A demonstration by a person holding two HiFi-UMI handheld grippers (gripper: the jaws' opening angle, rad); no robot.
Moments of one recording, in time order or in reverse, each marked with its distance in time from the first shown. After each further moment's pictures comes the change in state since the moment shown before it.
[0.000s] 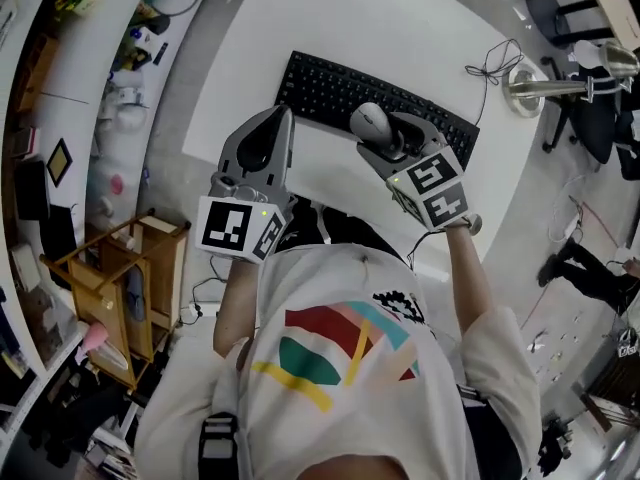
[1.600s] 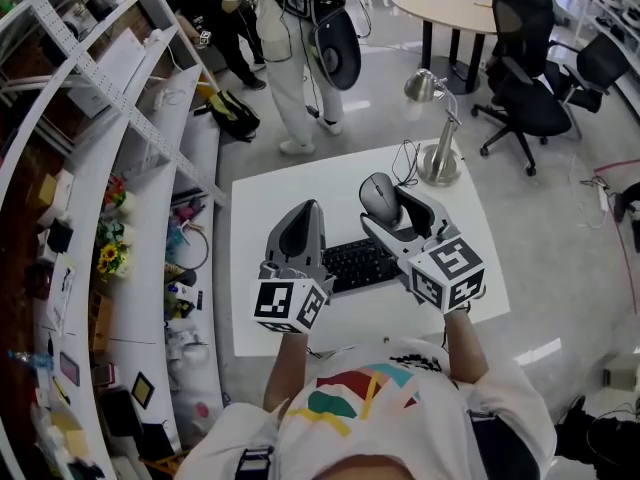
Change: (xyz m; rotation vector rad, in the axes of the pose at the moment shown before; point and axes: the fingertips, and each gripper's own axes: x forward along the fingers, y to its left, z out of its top) left arm 0.103 -0.173 0.130 0.172 -0.204 -0.419; right arm -0.246 -0.086 0.086 0.302 -0.781 -0.510
